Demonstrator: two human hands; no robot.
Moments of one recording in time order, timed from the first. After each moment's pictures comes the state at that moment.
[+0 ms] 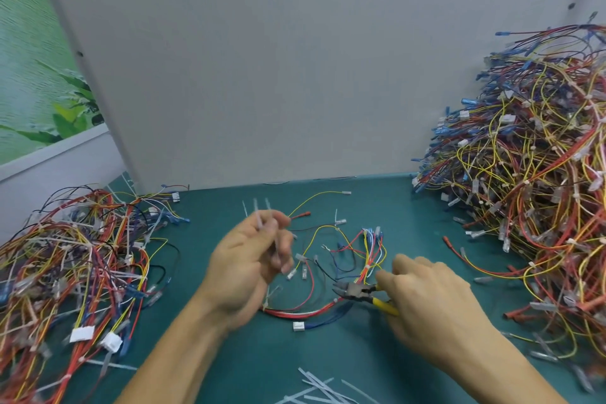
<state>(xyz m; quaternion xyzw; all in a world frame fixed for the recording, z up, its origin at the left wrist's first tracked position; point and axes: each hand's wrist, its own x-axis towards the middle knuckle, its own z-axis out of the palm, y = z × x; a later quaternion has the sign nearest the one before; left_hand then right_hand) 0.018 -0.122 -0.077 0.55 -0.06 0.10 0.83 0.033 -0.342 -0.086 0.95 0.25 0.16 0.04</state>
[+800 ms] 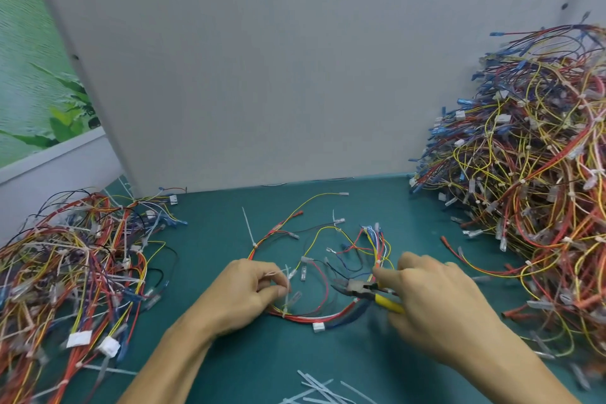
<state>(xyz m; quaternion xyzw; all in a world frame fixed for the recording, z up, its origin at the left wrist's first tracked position) 0.025 -0.083 -0.113 0.94 -0.07 0.02 0.34 0.034 -0.351 -0.086 0.97 0.23 0.12 0.00</state>
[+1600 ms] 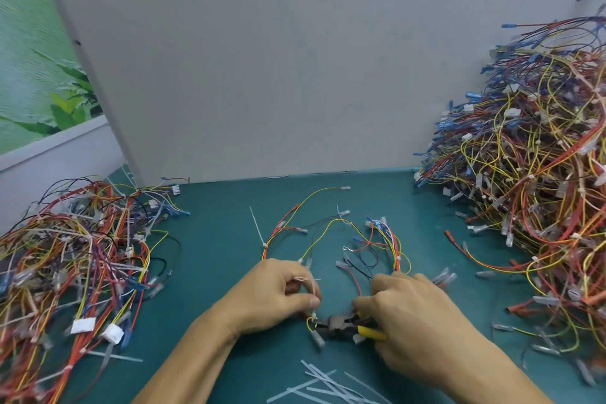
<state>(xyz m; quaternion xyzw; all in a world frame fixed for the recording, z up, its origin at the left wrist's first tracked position) 0.024 -0.110 -0.117 0.89 -0.15 -0.02 0.43 0.025 -0.333 -0.104 0.94 0.35 0.06 0.03</state>
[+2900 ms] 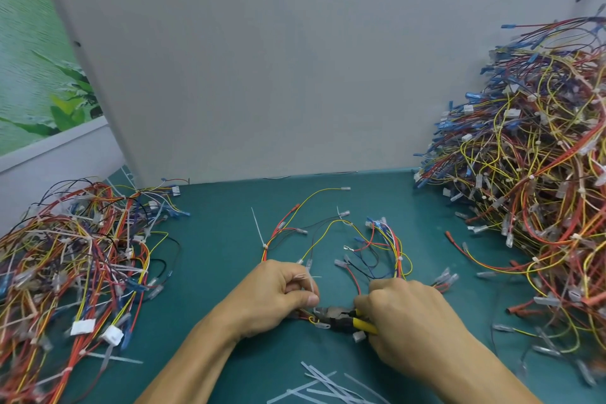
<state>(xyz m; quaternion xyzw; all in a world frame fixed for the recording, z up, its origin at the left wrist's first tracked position) 0.020 -0.113 -0.113 0.90 -0.12 -0.03 0.42 0.024 -0.326 -0.105 0.95 0.29 0.02 0.03</state>
